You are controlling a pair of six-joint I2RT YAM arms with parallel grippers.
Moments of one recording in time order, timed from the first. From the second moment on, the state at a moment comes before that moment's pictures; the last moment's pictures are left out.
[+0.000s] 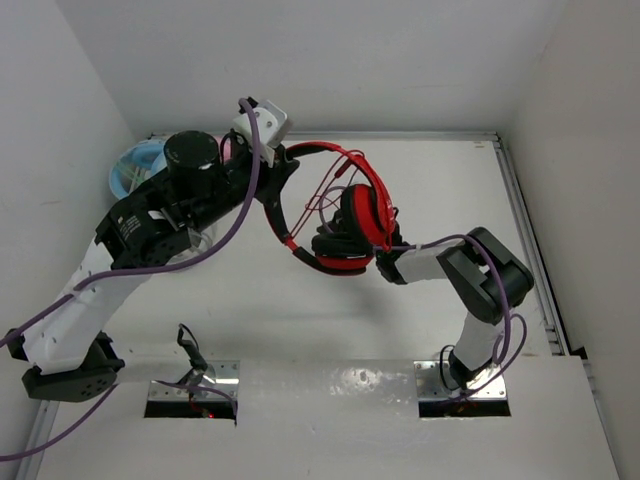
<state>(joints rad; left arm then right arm) -0.86 1.20 1.79 -0.73 -0.17 0.07 0.60 1.78 0.68 0.89 -0.23 0.25</state>
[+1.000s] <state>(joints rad) -0.72 1.28 1.92 -0.57 -0.90 0.04 1.28 1.82 0.84 0.48 -0.05 -0.14</state>
